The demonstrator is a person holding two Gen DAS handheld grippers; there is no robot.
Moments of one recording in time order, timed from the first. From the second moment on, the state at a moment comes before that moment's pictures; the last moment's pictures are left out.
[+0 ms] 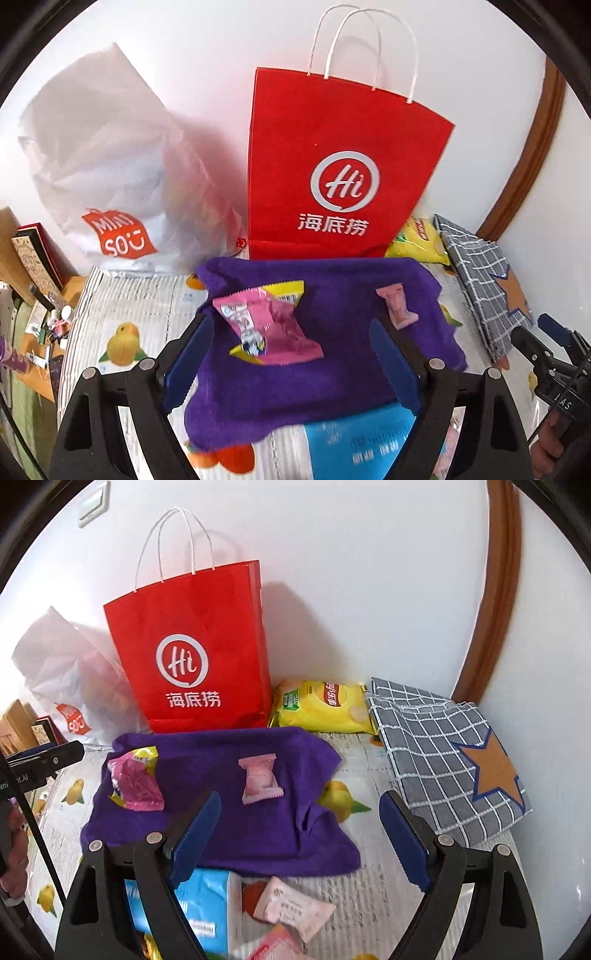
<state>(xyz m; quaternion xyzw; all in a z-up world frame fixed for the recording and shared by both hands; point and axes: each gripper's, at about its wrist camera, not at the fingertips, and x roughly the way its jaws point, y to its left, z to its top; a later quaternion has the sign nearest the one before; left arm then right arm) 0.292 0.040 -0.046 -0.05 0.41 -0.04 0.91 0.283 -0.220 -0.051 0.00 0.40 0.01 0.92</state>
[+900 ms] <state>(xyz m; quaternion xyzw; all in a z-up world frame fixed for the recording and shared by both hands) 0.175 0.049 -0.039 -0.05 0.38 -0.01 0.92 0.186 -0.237 -0.062 -0.01 0.38 0.00 0.93</state>
